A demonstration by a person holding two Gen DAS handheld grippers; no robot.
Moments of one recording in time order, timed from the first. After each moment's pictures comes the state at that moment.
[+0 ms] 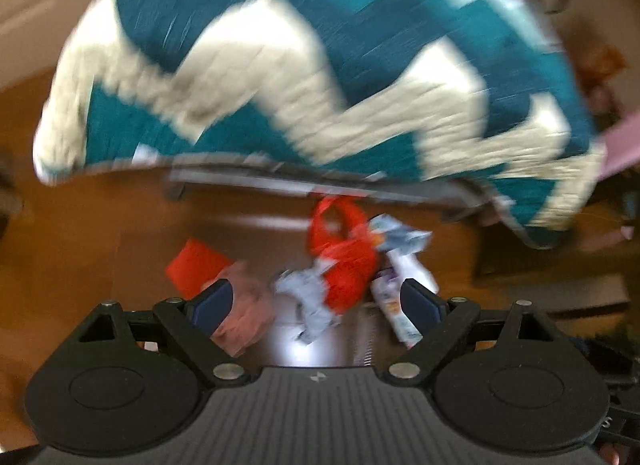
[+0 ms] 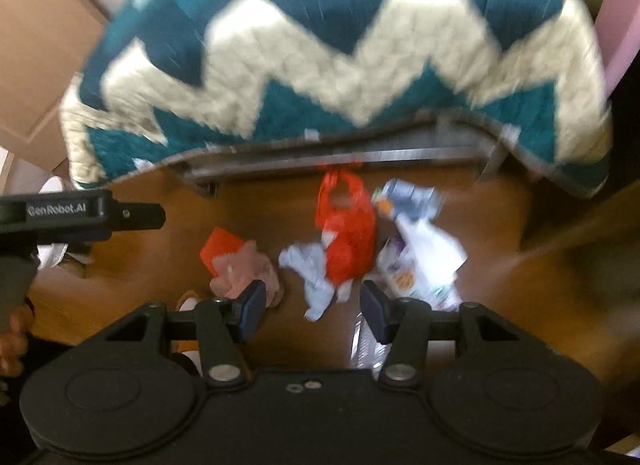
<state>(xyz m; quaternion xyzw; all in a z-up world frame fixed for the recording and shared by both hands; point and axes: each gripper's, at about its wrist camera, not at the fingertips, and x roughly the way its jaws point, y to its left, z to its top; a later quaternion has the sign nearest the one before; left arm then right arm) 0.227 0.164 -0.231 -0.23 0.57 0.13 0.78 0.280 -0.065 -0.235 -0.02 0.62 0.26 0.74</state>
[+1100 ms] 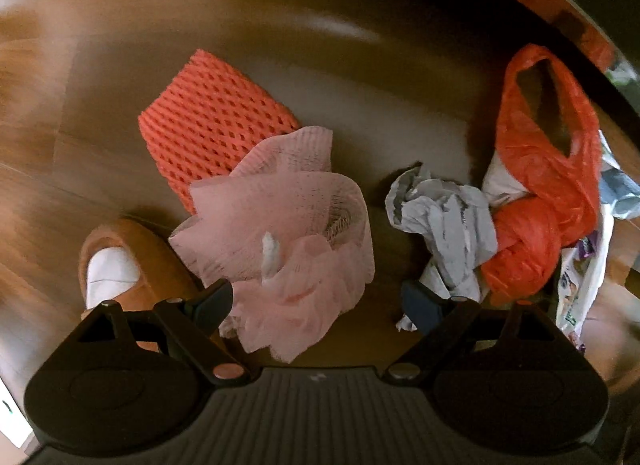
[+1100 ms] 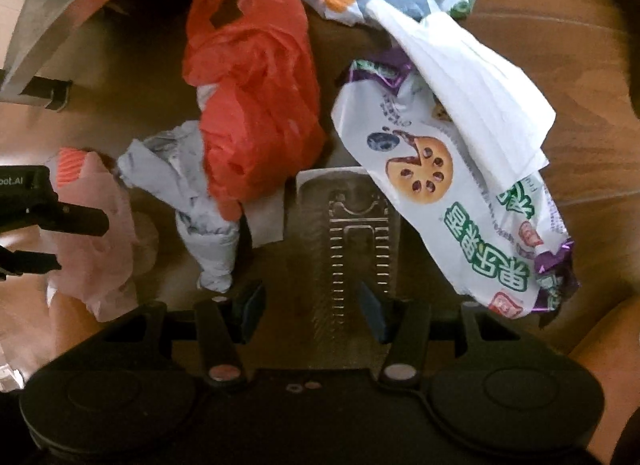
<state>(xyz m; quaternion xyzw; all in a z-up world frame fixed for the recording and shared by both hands) 0.262 0.201 -0.533 -0.29 0.74 0.20 0.57 0.293 -0.054 -0.531 -0.01 0.75 0.18 0.64</state>
